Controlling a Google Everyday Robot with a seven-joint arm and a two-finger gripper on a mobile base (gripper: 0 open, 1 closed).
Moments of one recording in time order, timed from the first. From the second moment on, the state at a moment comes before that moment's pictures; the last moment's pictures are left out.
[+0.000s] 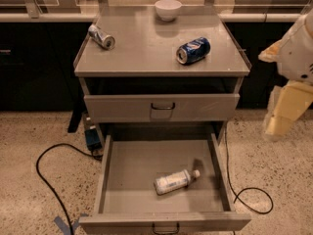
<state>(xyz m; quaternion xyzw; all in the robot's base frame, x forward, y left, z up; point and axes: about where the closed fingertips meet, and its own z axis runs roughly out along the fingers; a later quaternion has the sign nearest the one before) 0.442 -0.213 0.953 -0.62 0.77 -0.03 0.15</state>
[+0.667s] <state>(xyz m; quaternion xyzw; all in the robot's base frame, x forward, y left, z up) 0.461 -0.199 0.820 -0.67 0.73 0.02 0.13</state>
